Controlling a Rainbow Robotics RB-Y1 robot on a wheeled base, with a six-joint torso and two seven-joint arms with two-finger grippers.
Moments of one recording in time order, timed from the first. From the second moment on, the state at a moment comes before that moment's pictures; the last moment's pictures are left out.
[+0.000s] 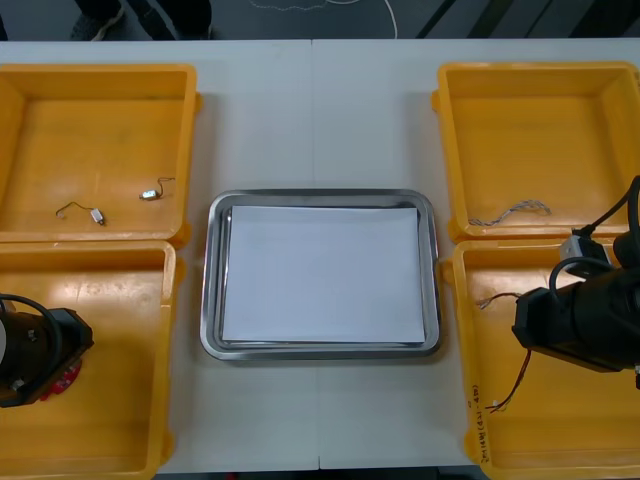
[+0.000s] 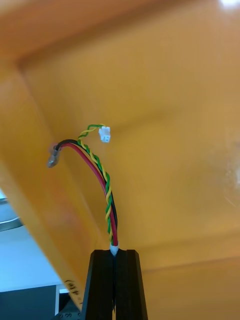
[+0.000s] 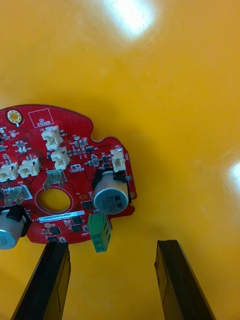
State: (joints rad) right arm -0.06 -0.65 0.02 -2.38 -0.78 1.86 0.74; left arm 0.14 0.40 0.21 -2.19 0.42 1.66 -0.67
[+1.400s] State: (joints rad) right arm -0.27 -0.53 0.02 -2.33 -0.69 1.92 0.80; left arm 0.15 0.40 0.19 -2.12 0.40 1.60 -0.67
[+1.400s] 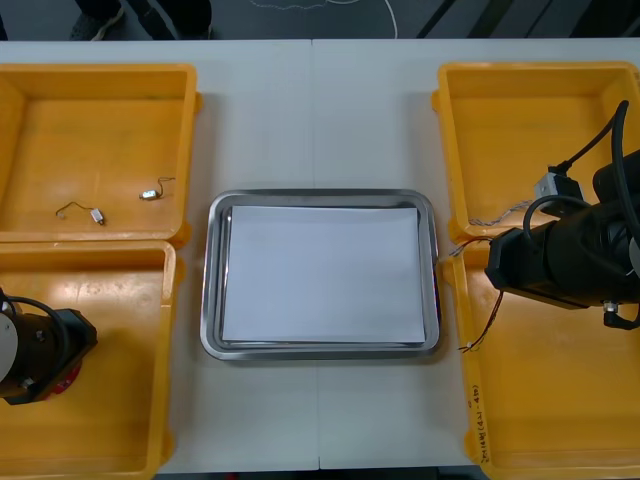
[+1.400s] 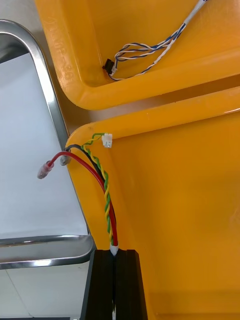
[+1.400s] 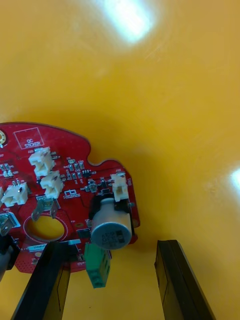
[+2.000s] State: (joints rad) right arm -0.27 -0.53 0.02 -2.33 -0.70 1.92 0.86; left arm 0.15 0.40 0.19 -2.12 0.40 1.62 -0.67
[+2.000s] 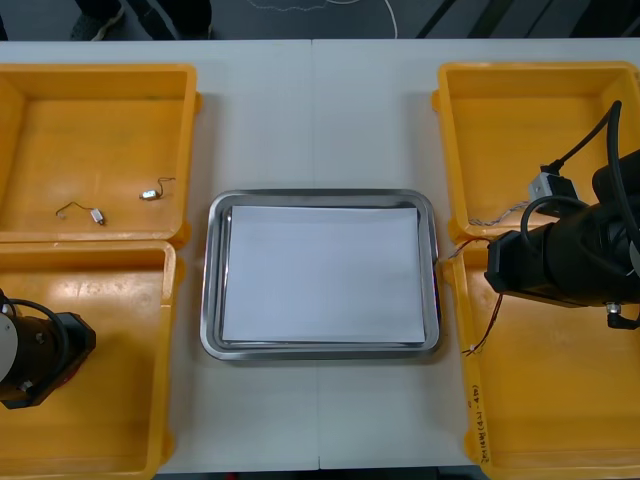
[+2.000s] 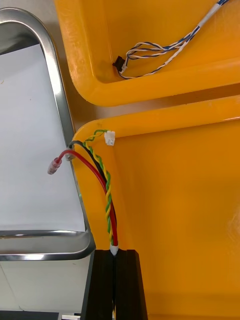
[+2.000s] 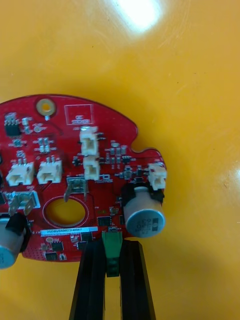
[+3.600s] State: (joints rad) right arm -0.27 -0.54 0.02 -2.33 -0.71 1.92 0.86; left arm -0.02 0.53 0.31 -2.49 0.69 1.91 -1.12
